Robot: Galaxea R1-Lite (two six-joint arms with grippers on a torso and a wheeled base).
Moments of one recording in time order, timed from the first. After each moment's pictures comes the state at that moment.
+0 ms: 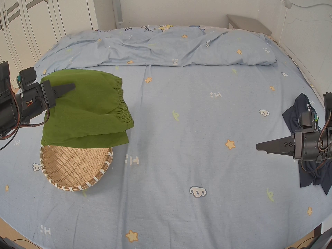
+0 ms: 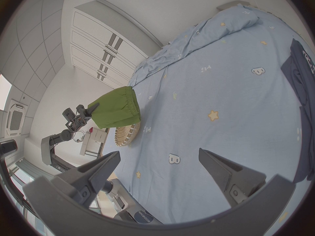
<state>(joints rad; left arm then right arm) -0.03 1.44 -0.92 -0.44 -0.47 -0.28 0.24 1.36 -0.80 0.02 0.59 0.32</state>
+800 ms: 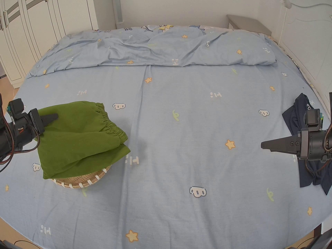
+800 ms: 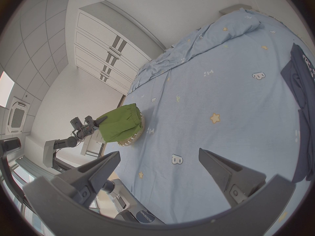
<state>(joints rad) 0.11 1.36 -0.70 -0.44 -0.40 -0.37 0.24 1.31 -0.80 0.04 0.59 0.32</state>
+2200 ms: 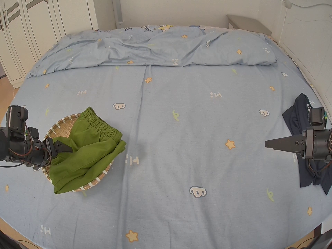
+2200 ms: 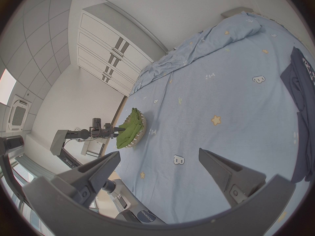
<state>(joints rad) 0.17 1.59 -0.83 0.03 -0.30 -0.35 0.24 1.27 -0.80 0.05 0.59 0.32</state>
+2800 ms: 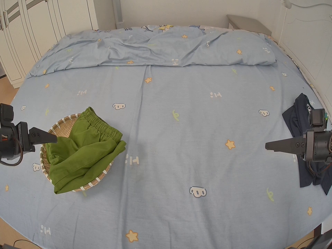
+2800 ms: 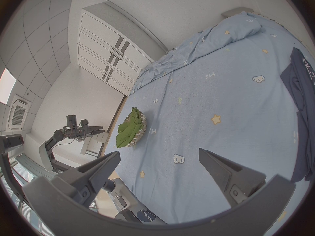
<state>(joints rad) 0.00 1.22 -1.05 0.49 -0.20 -0.29 0.25 1.26 -0.80 0.06 0.58 0.31</state>
